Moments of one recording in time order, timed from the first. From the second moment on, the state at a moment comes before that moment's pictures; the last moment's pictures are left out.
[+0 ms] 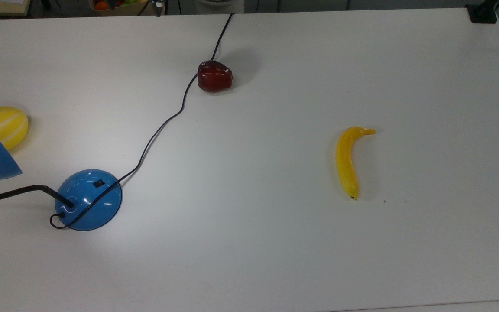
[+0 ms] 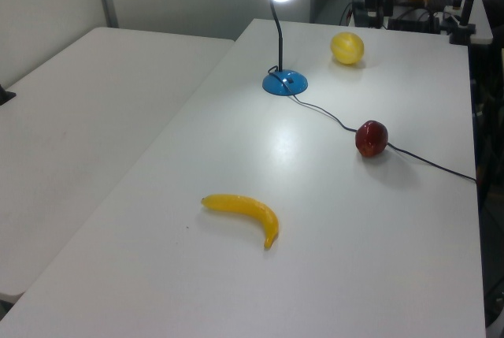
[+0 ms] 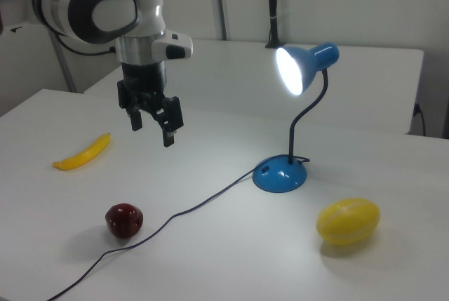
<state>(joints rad) -0.13 0.00 -0.04 -1.69 0.05 1.61 -0.03</state>
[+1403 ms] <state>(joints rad) -0.12 0.00 -0.05 -1.69 0.03 1.55 -0.03</state>
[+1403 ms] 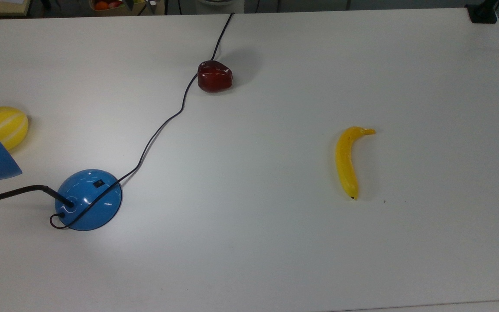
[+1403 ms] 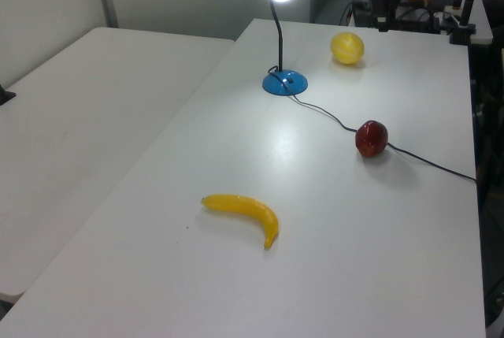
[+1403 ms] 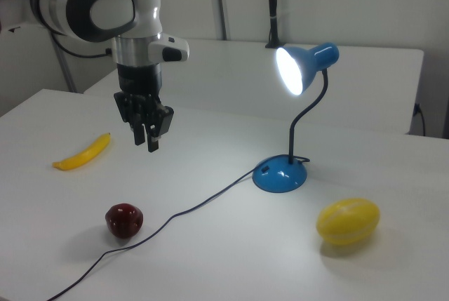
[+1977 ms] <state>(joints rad) -0.04 0.00 -0.14 -1.68 0.04 1.63 -0.03</state>
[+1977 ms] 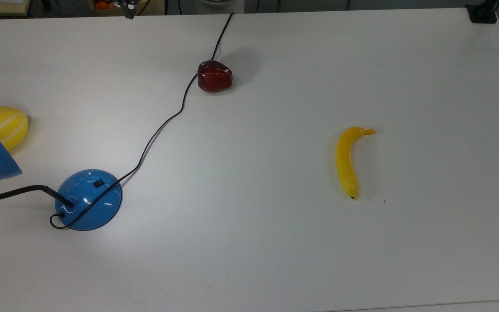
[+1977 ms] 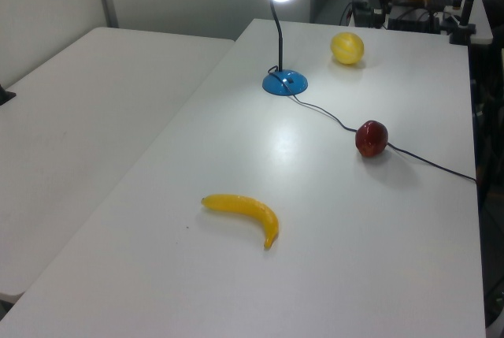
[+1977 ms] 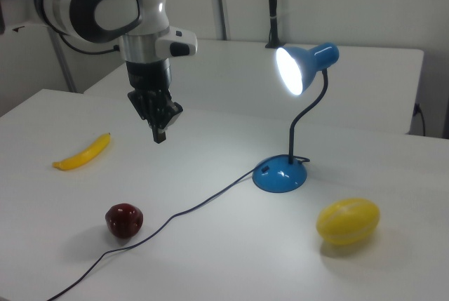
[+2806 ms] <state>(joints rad) -0.01 0.01 -0.17 -1.69 0.06 1.71 -0.03</state>
